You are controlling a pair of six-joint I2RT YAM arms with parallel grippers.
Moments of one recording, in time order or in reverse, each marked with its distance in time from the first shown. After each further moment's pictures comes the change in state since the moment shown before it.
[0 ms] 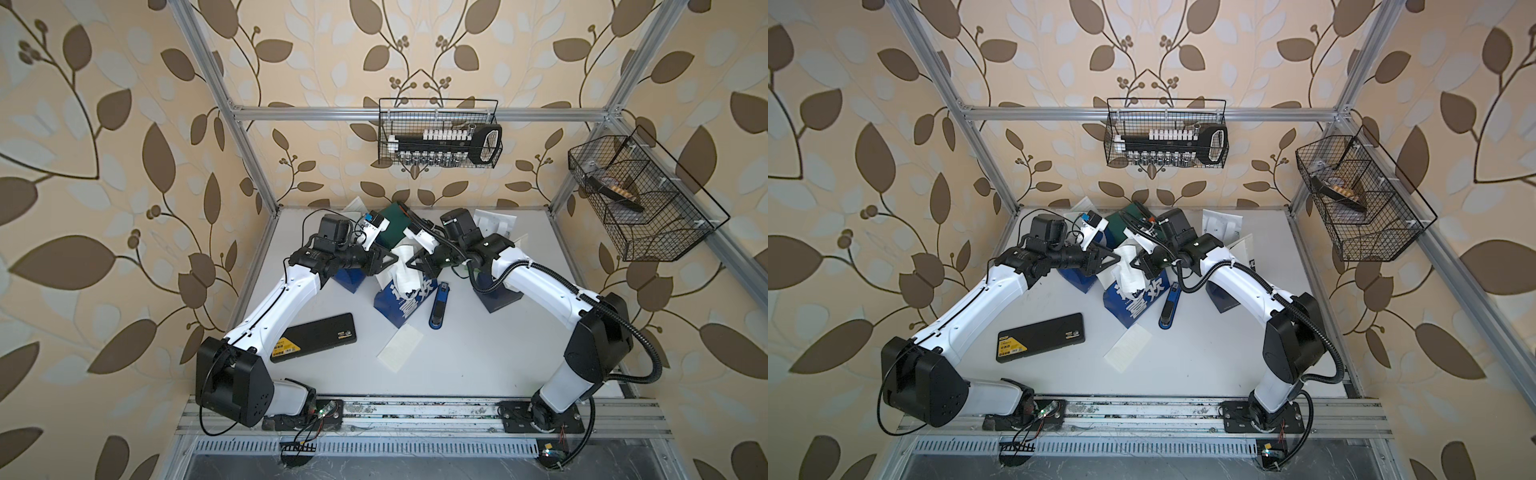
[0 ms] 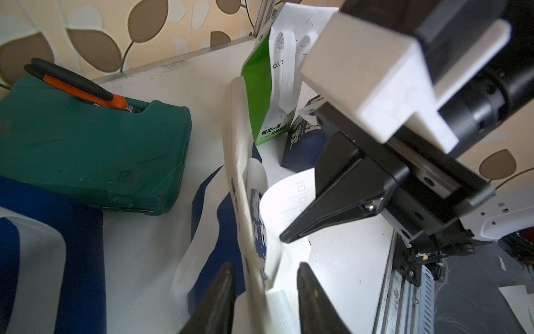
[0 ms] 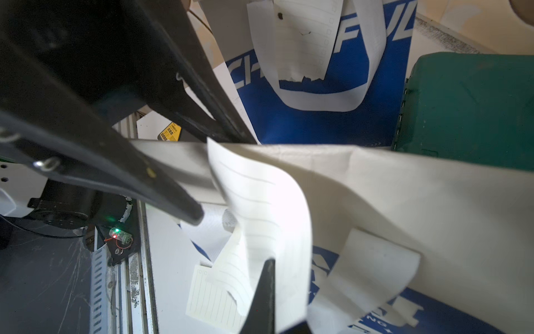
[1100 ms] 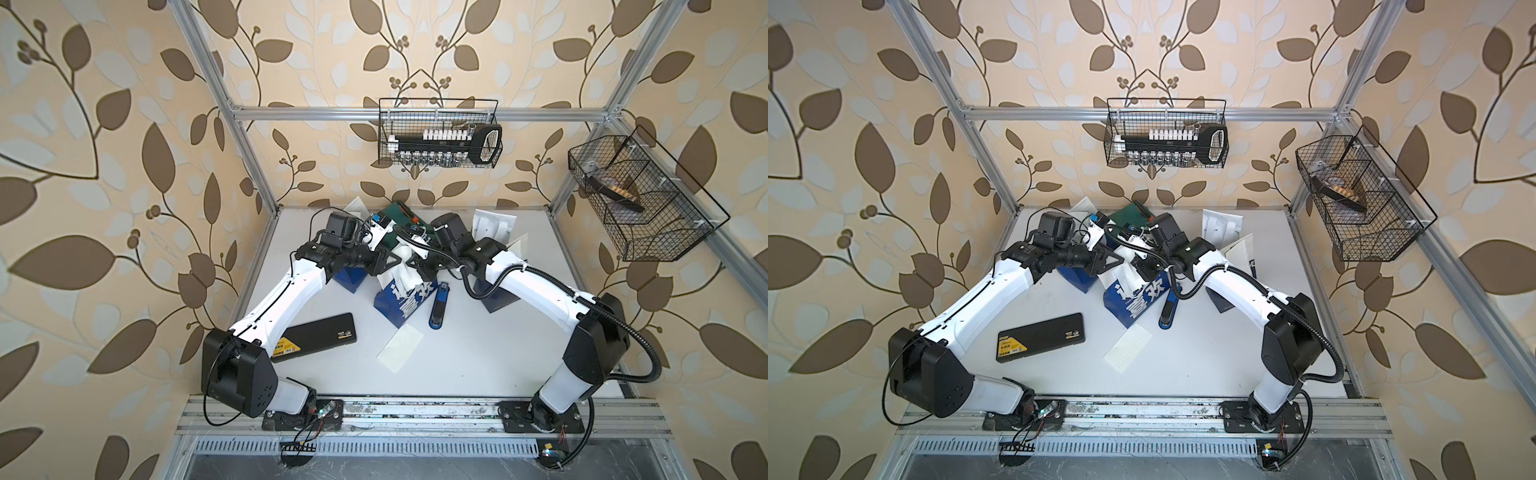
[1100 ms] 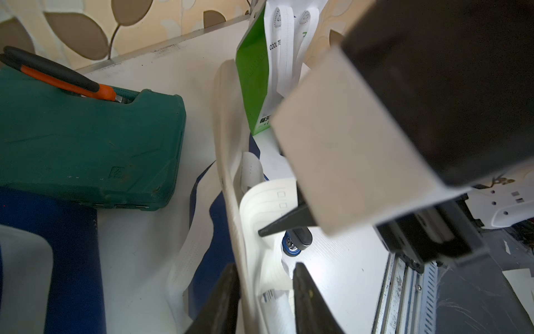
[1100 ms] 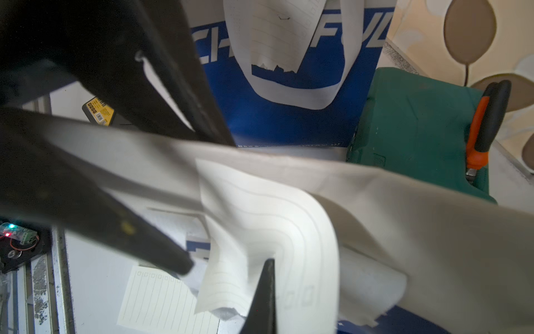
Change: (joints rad) left arm -0.039 0.050 0.070 -0.086 -0.032 0.047; right arm 0.072 -0.003 0.004 0.005 0.241 -0.139
